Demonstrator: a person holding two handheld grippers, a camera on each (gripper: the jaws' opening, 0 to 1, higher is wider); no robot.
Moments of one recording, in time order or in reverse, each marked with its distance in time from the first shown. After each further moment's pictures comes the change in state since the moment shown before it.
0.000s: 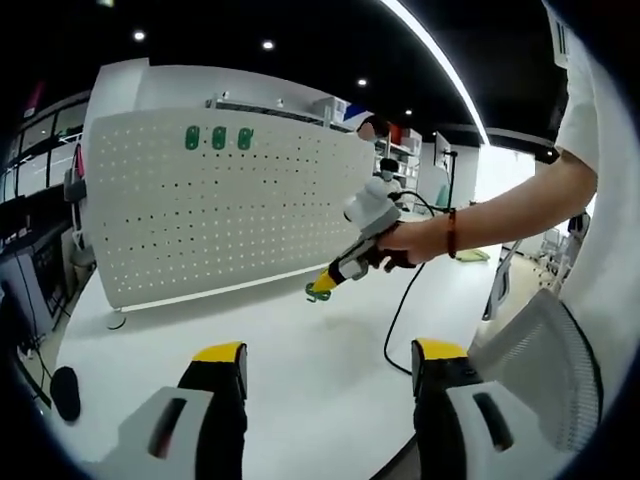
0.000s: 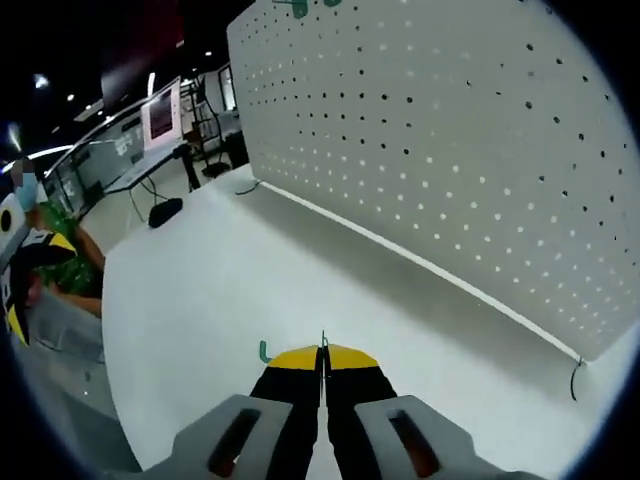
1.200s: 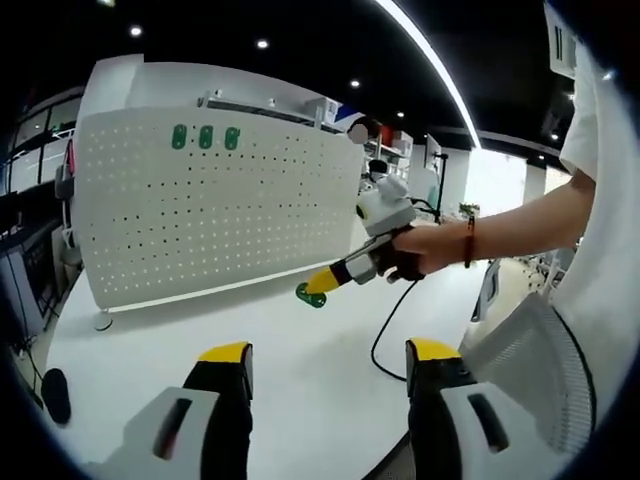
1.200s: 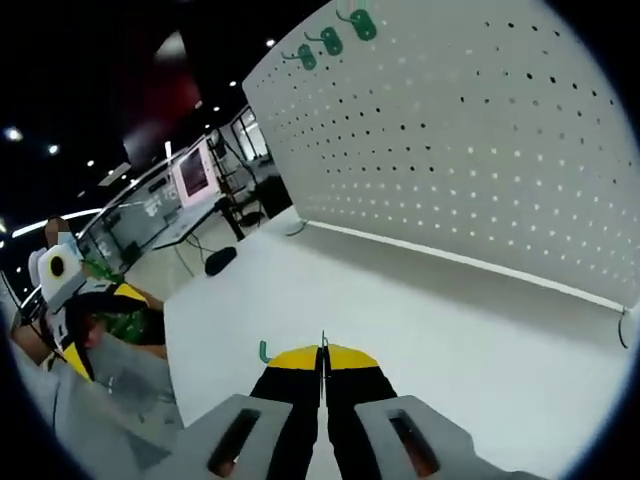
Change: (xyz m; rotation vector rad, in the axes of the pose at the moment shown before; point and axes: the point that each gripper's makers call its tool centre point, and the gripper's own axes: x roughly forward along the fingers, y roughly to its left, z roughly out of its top) left arm 0.005 -0.013 0.003 0.003 0.004 -0.052; right arm -0.032 0.057 0.009 0.167 -0.165 0.206
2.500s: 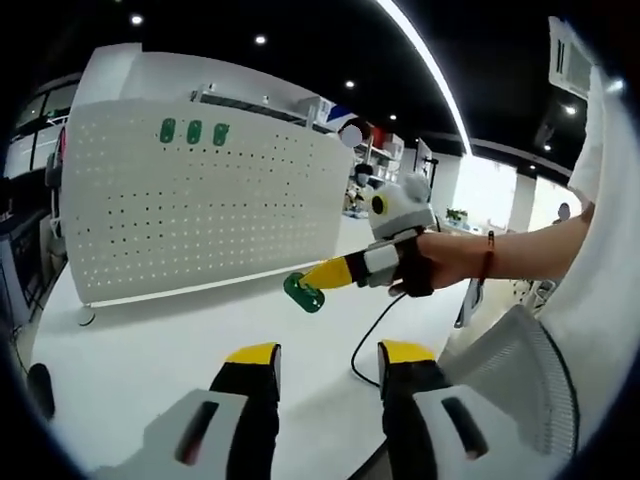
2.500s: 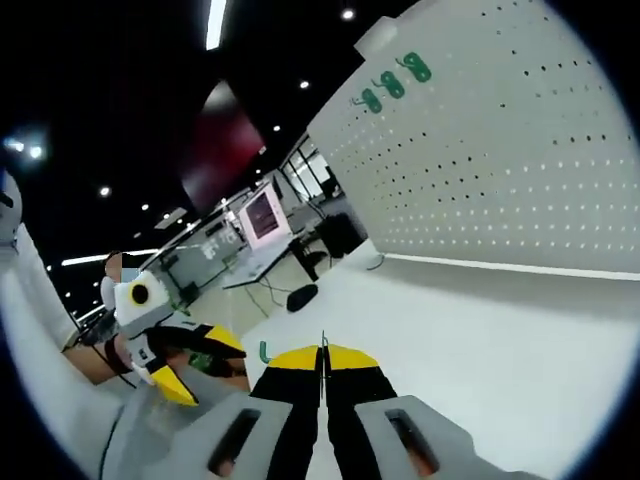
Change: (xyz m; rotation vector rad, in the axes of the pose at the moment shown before) left arm 0.005 -0.016 0.006 -0.052 -0.004 -0.076; right arm -0.028 0.084 0.015 0.054 -0.163 0.273
